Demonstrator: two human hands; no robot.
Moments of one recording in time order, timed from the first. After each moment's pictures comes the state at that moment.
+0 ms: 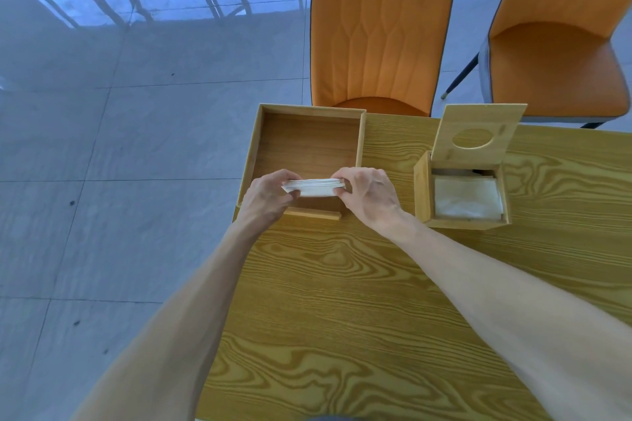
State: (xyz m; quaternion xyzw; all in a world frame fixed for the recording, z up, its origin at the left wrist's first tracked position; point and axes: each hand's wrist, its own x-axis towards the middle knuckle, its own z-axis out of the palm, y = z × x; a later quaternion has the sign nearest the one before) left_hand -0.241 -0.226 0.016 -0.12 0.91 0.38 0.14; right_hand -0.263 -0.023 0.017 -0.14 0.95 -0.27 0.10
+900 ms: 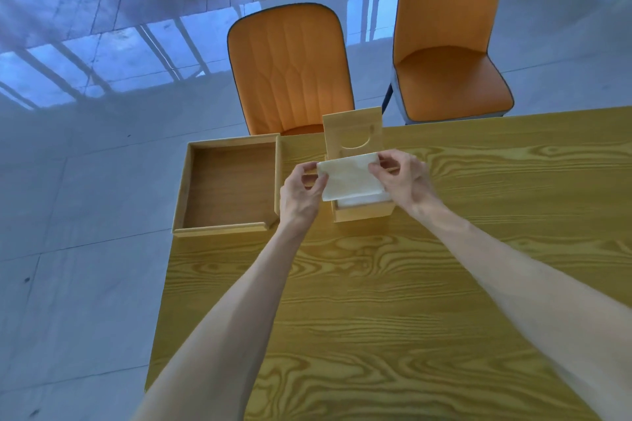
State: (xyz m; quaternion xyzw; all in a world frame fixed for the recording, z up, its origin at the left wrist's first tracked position) left_hand -0.229 -0.011 0.056 -0.13 0.83 0.55 0.06; right_hand -0.231 0.184 0.066 0.10 0.88 -0.47 0.02
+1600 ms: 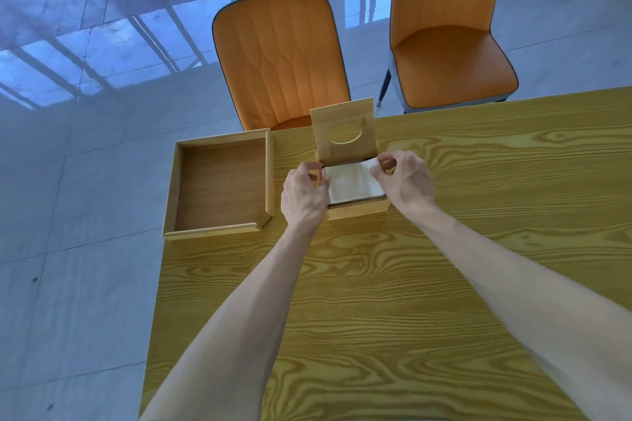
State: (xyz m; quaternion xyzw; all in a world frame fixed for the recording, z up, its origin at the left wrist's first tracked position) left_hand -0.244 0.021 0.043 -0.16 0.92 0.36 0.07; right_hand -0.241 0.192 0.033 0.16 0.93 -0.33 0.01
